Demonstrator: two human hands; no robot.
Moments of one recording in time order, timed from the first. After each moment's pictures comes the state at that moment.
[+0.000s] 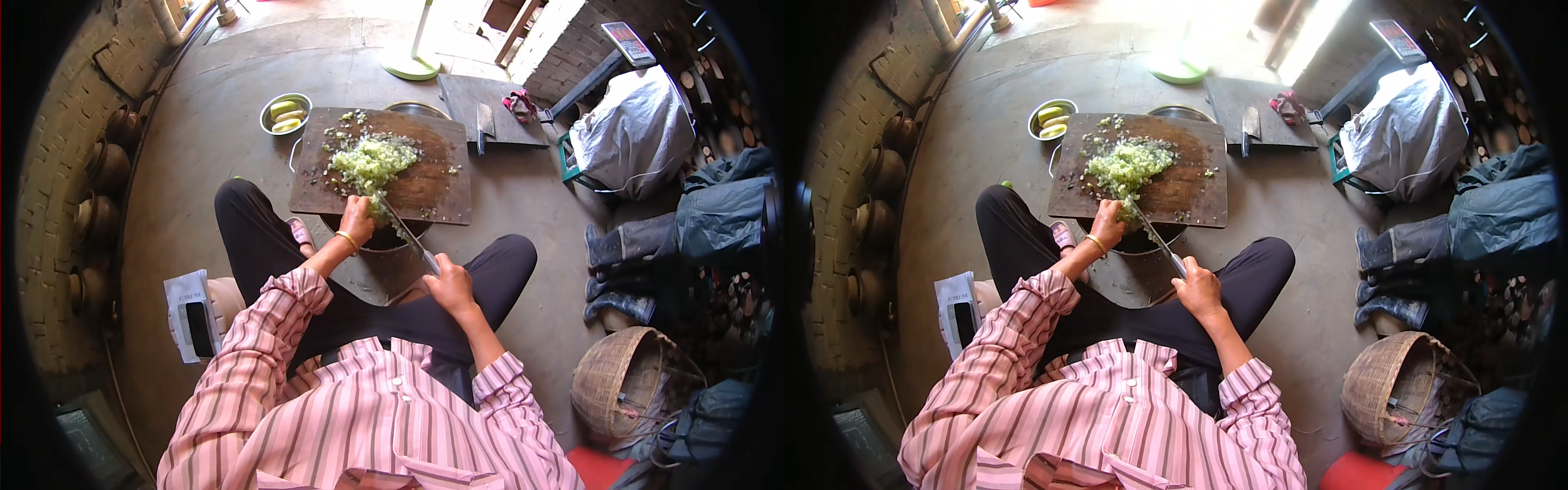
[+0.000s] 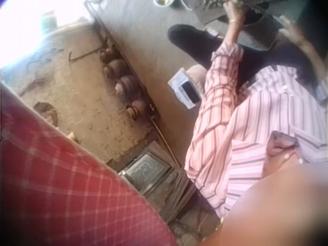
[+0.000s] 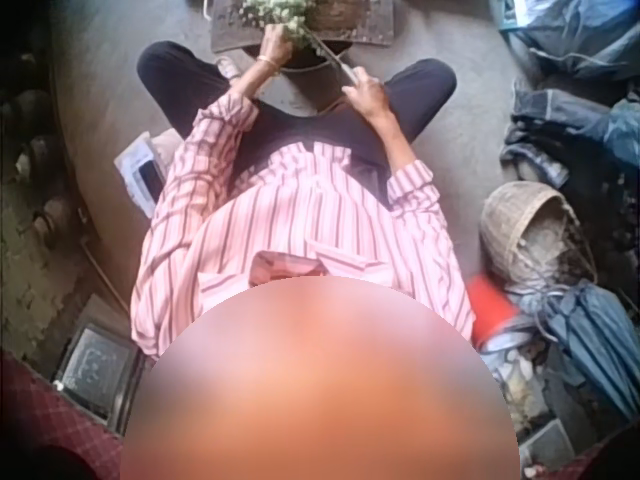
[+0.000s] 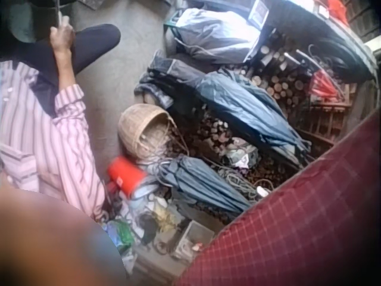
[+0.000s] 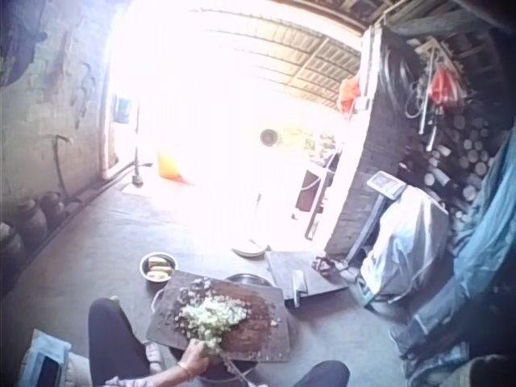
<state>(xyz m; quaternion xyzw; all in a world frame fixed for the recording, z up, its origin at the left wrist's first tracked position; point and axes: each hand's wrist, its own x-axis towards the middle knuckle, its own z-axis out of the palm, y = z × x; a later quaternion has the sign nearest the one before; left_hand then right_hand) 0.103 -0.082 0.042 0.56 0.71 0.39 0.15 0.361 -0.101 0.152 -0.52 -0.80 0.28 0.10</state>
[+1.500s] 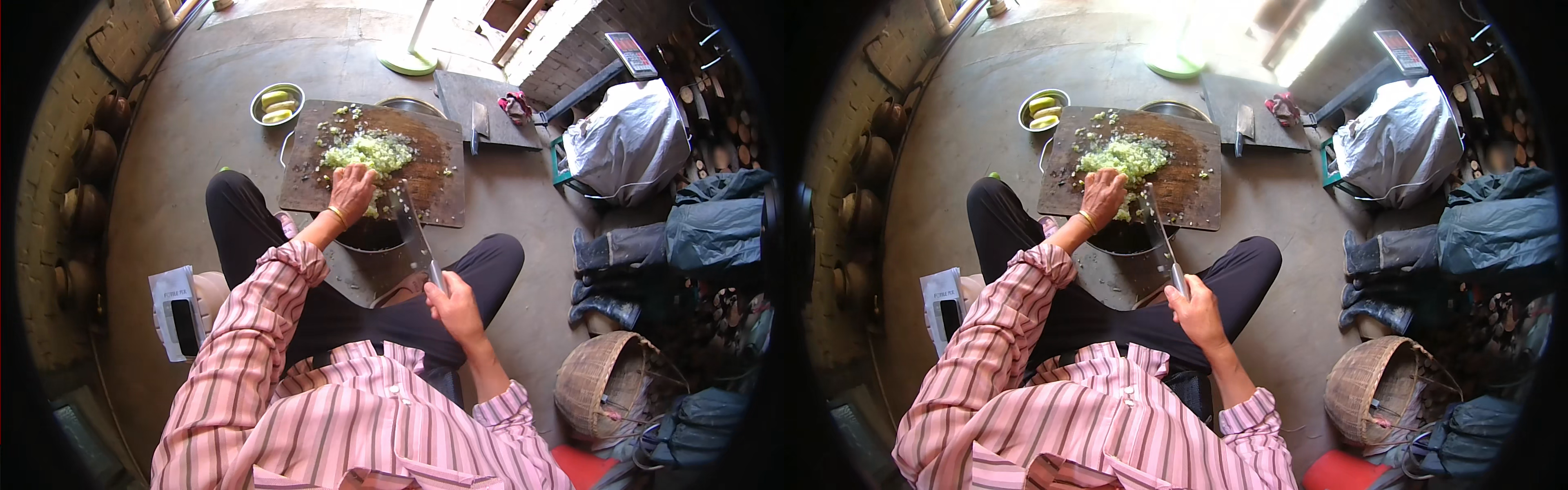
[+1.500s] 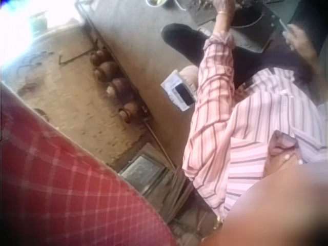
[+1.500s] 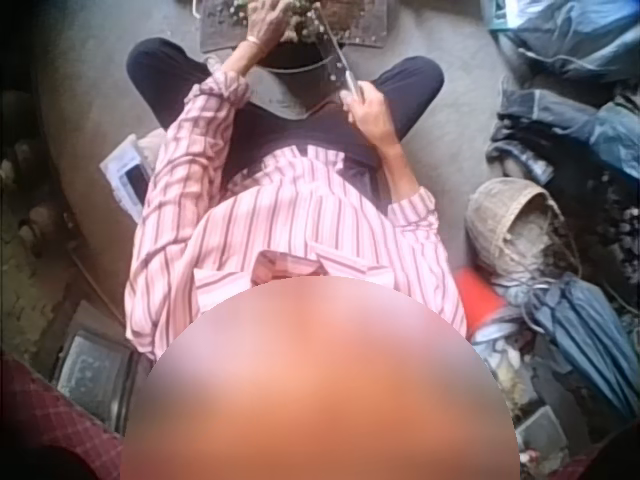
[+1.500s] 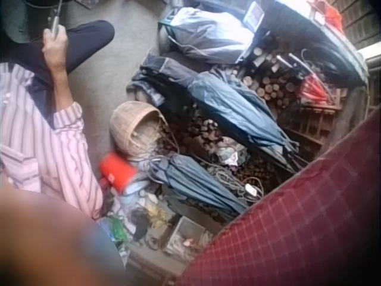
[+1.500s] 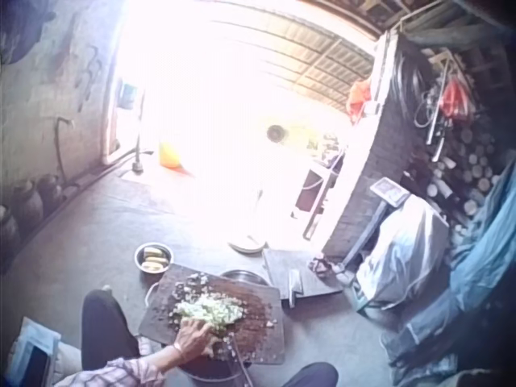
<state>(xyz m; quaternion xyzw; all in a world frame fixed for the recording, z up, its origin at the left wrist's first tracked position) 0.083 -0.038 0.081 0.68 0.65 0.30 -0.11 0.363 -0.128 0.226 -0.53 -0.52 0.65 0.19</state>
